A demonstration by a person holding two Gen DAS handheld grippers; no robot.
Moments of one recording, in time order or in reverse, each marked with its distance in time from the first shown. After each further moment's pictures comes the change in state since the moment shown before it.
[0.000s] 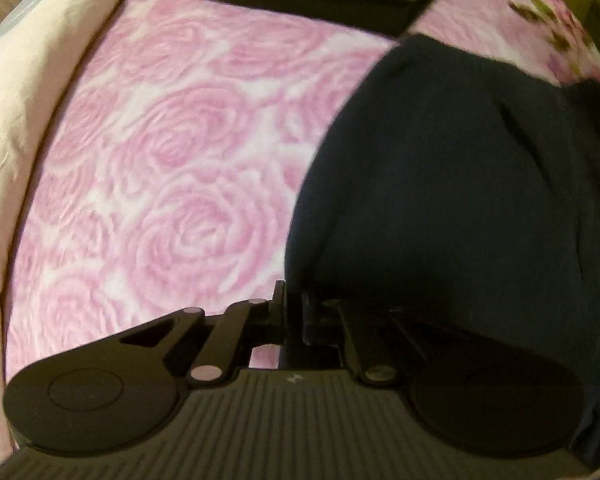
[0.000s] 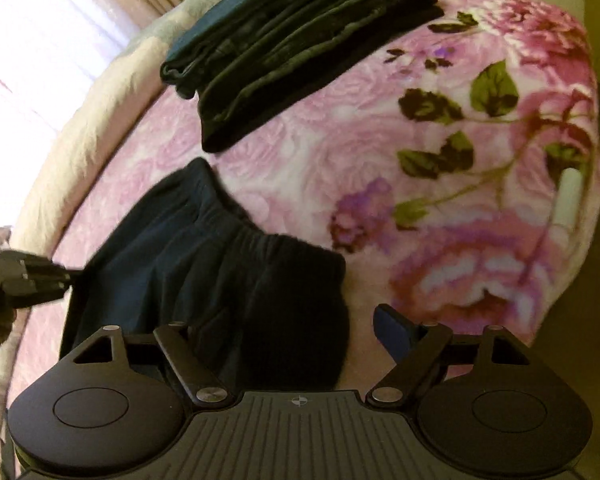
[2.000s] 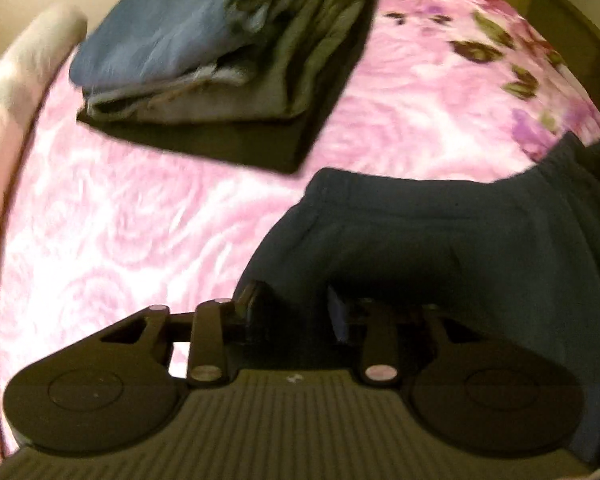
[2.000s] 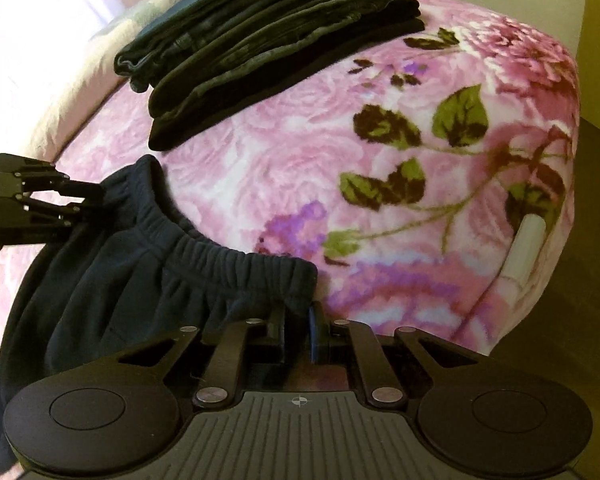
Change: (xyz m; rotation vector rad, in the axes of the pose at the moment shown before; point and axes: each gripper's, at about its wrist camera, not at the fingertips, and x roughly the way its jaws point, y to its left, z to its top) left arm 0.030 -0.070 0.117 0.162 -0.132 -0.052; right arm 0.006 -0.020 0.013 -0.109 0.002 -0.165
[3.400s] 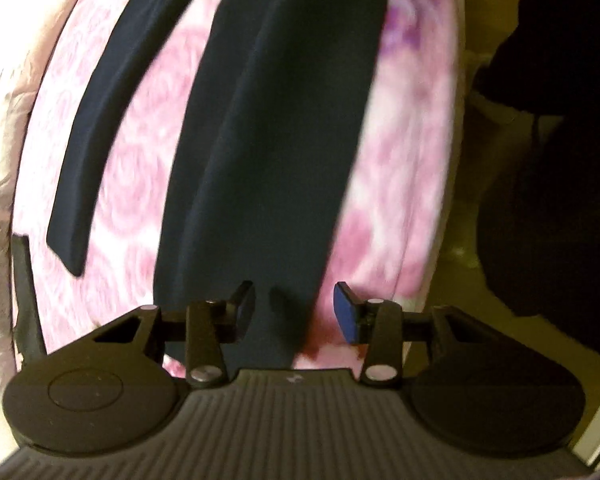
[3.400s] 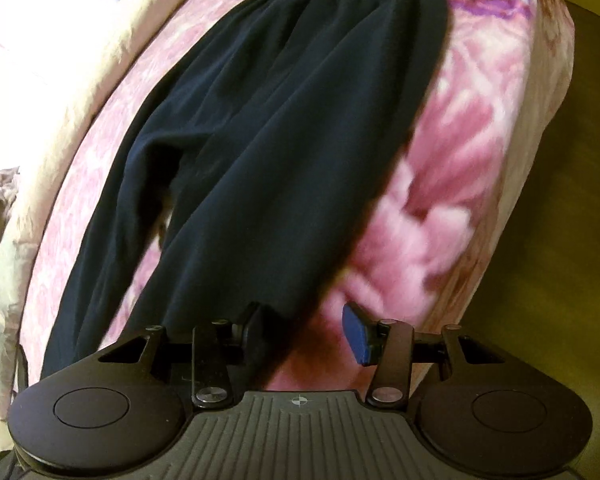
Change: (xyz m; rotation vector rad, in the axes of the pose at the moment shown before) left arm -0.319 -0.368 -0.564 -0.230 0.454 0.269; right arm -0.061 0.150 -0.226 0.155 0.131 0.107
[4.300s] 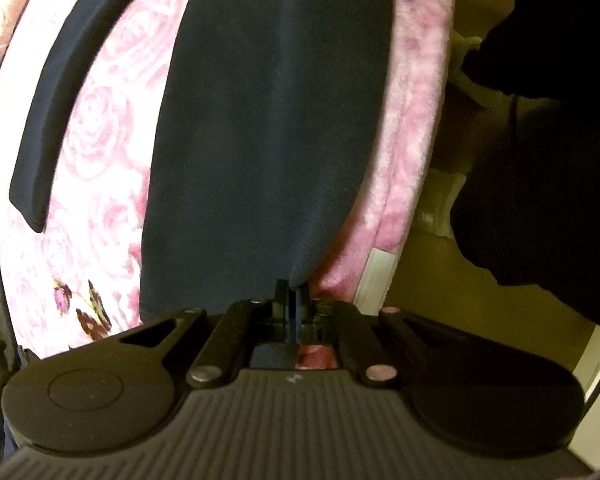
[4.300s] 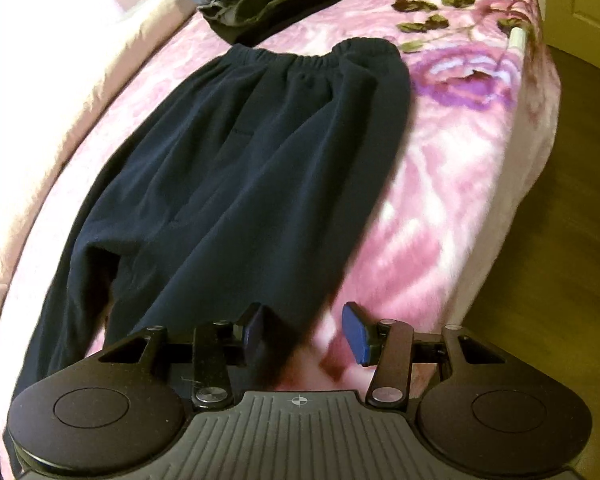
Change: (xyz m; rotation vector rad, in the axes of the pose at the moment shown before) left arm 0.000 0.013 -0.012 -0.049 0.122 -0.146; right arm 0.005 -0.036 0.067 -0.030 -0.133 -0.036
